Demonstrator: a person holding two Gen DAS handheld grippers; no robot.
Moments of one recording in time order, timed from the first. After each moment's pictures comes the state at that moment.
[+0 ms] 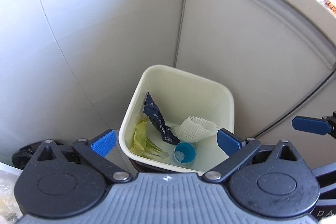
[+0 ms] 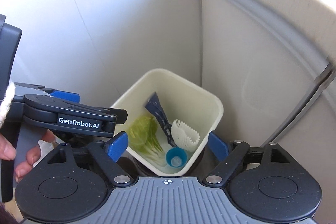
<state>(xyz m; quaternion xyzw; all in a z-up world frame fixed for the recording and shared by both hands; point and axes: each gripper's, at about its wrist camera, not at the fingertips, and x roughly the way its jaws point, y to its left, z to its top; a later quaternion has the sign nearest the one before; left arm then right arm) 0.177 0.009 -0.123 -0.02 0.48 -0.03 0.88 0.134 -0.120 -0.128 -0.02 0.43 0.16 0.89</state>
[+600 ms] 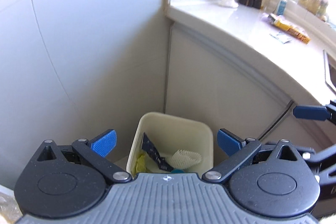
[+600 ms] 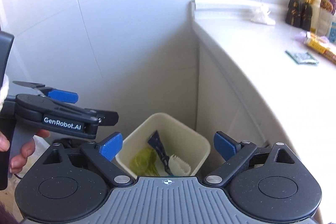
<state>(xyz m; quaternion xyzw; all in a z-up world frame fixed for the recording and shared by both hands) 0.159 0.001 -0.029 0.00 0.41 -0.06 0.91 0.114 -0.141 -0.022 -0.03 0.36 0.15 0.92</state>
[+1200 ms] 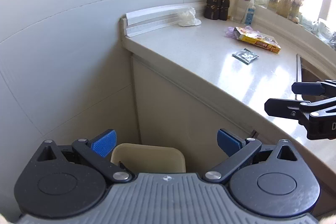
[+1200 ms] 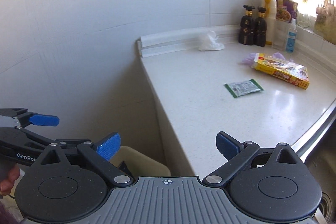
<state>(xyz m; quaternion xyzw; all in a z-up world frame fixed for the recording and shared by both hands) 0.192 -0.050 0.022 0.03 0.38 -0.14 0.91 0.146 -0.220 0.040 0.02 0.32 0.06 0.95</state>
